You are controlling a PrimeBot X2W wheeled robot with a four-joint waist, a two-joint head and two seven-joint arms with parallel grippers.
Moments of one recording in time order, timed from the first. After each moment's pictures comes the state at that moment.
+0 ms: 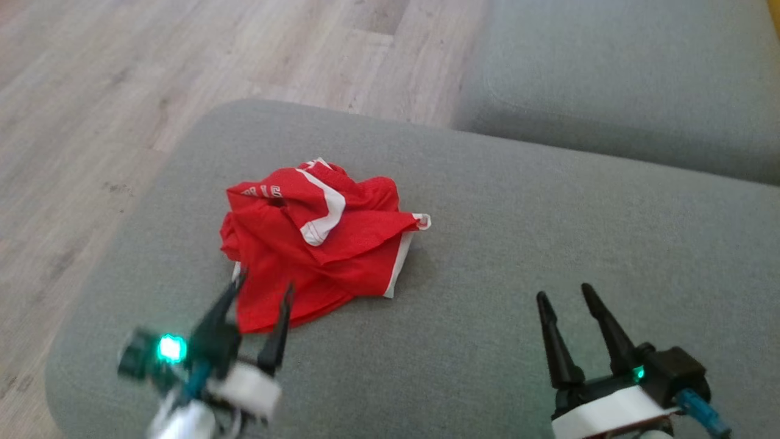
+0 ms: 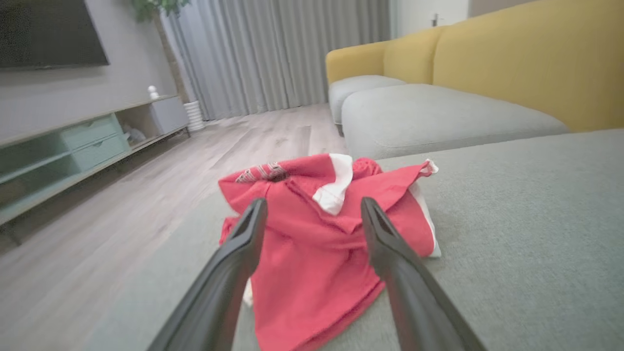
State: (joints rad) left arm -0.09 0.27 -0.44 0.25 -0.18 0.07 -0.14; right arm 0.10 -0.04 0.19 0.17 0.18 0.13 -0.25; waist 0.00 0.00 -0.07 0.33
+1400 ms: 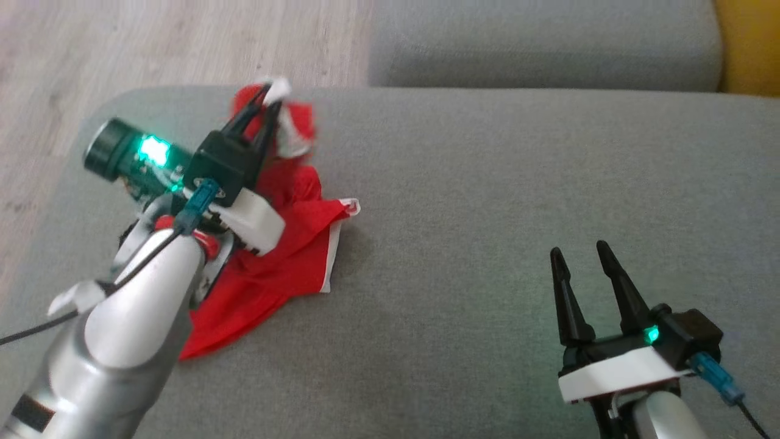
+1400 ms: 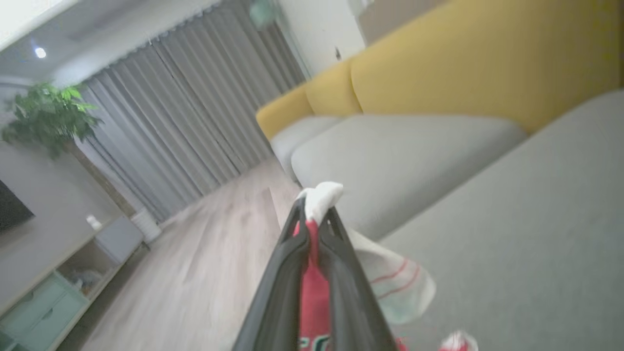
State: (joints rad) left arm -0.63 0.37 -0.57 0.28 -0.13 0.00 0.11; right arm -0.01 -0.04 0.15 0.18 0.20 0.13 -0.25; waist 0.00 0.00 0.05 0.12
